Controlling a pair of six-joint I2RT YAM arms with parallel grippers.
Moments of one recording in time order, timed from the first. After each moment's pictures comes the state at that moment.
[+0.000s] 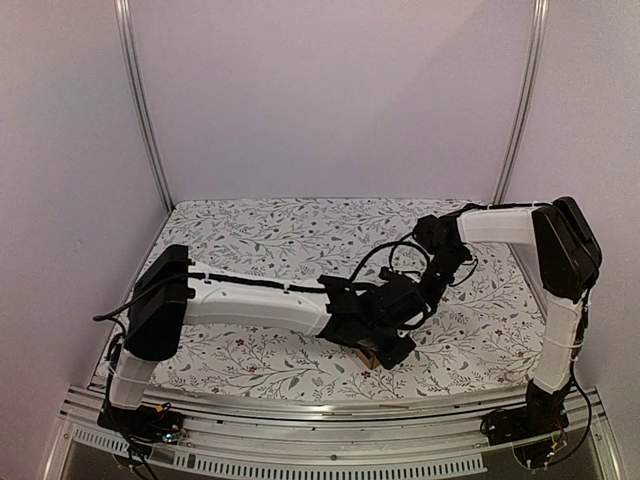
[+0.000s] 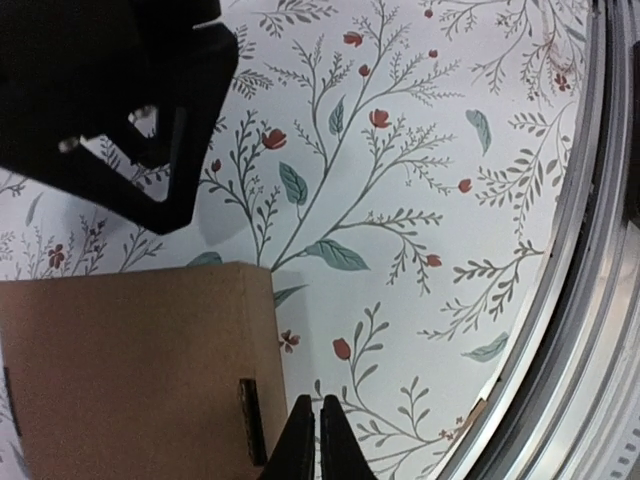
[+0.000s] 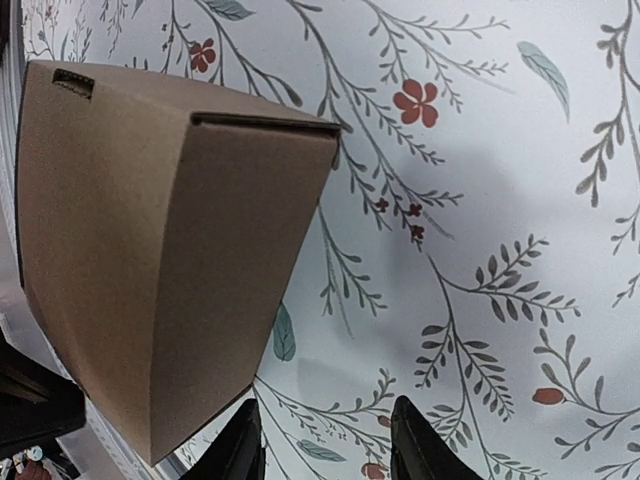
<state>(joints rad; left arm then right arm) -1.29 2.23 1.77 -0.51 -0.13 -0.21 0.49 1.98 1.35 -0.98 -0.49 -0.49</state>
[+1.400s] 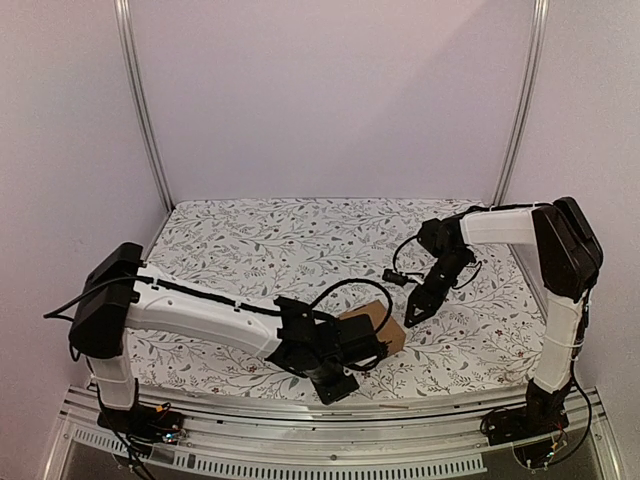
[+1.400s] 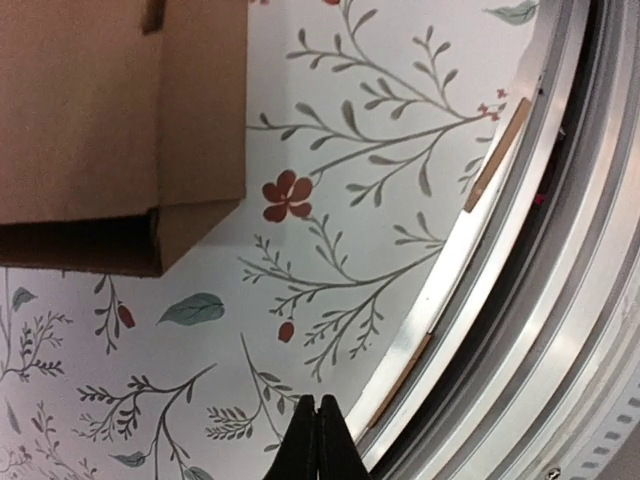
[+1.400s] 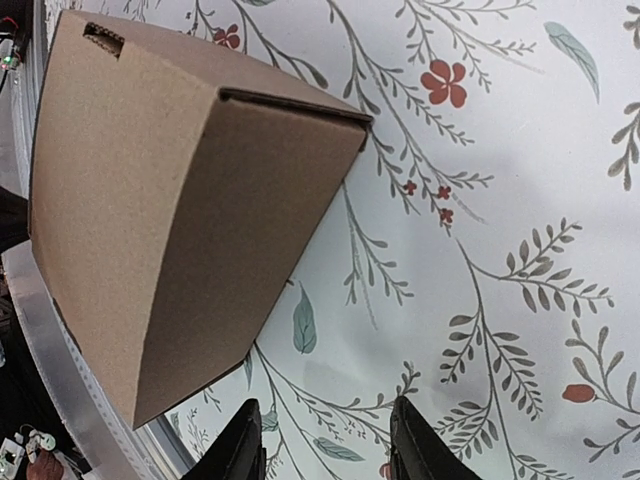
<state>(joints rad) -1.37 1.97 1.40 -0.67 -0.14 -0.22 0.46 1.98 1.32 -0.99 -0.55 -0.51</state>
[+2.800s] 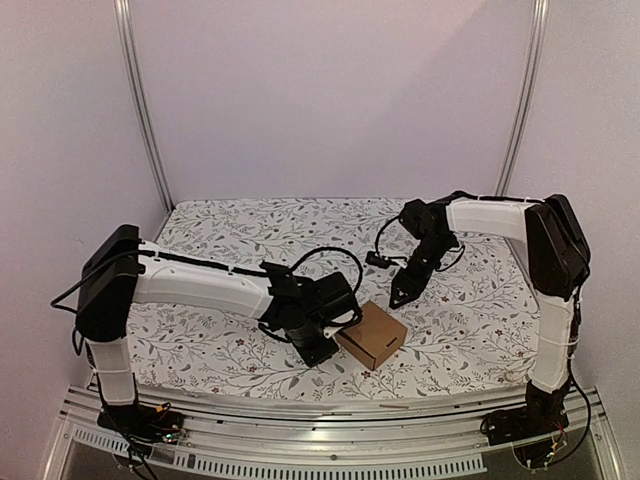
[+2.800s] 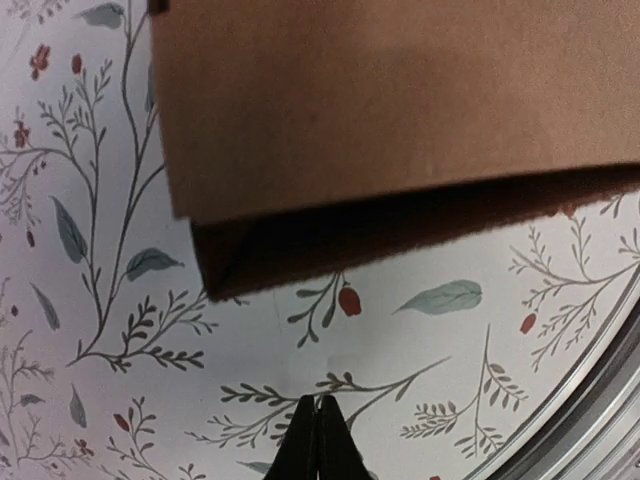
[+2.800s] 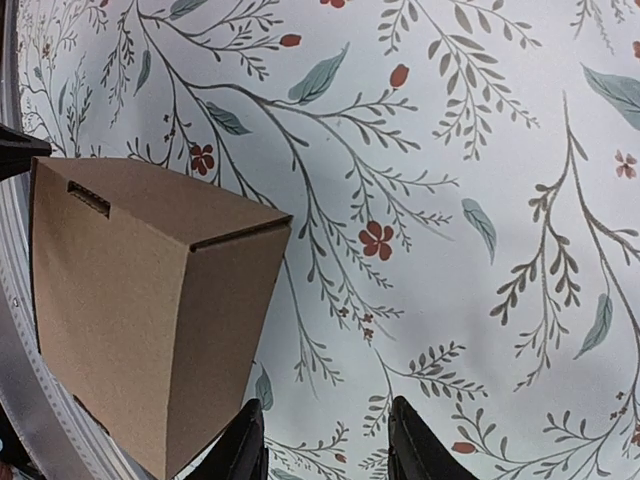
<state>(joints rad) -1.16 1.90 1.30 -0.70 -0.13 -0.15 0.52 2.03 1.53 -1.01 -0.45 -0.49</state>
